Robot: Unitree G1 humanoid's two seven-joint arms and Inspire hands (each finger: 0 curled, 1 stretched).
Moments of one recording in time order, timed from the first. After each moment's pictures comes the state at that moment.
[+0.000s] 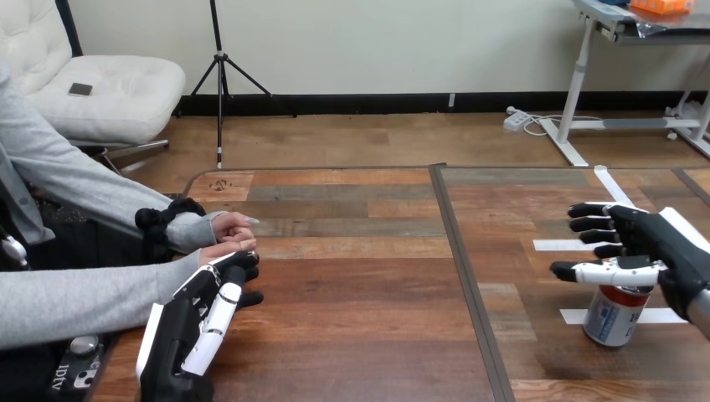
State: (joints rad) left arm 0.04 0.06 0.14 0.63 -0.20 -0.68 -0.29; right arm -0.48 -0.61 -0.11 1.13 -0.11 -0.49 0.34
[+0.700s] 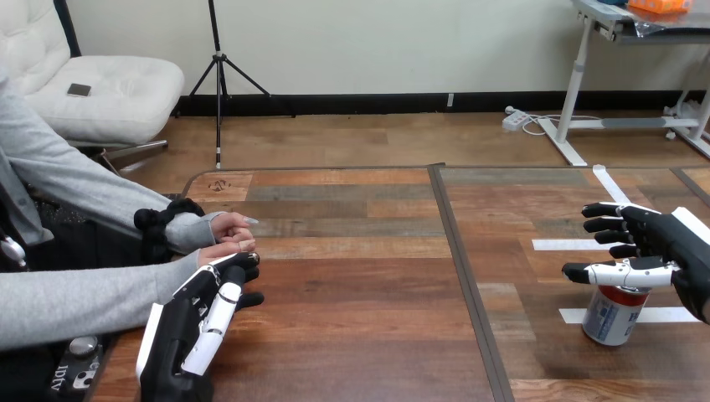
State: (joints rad) left arm 0.04 0.06 0.14 0.63 -0.19 -0.68 -0.29; right arm -0.48 -0.64 -0.10 1.13 -0.12 -0.48 0.36
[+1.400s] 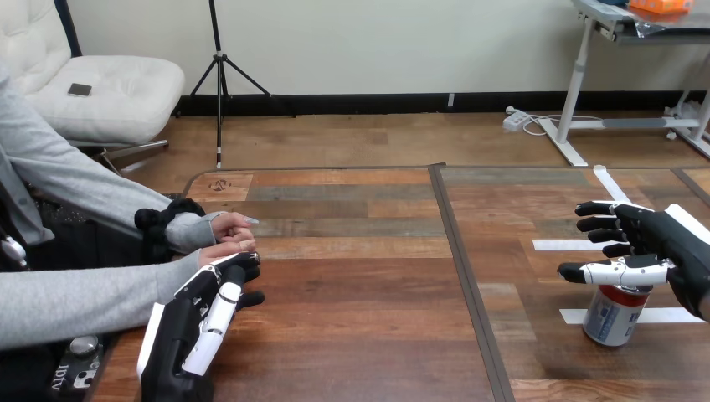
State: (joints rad) left arm 0.04 0.06 0.14 0.63 -0.20 -0.68 -0.30; right arm -0.48 -0.64 -0.09 1.10 -0.12 -0.47 0.39
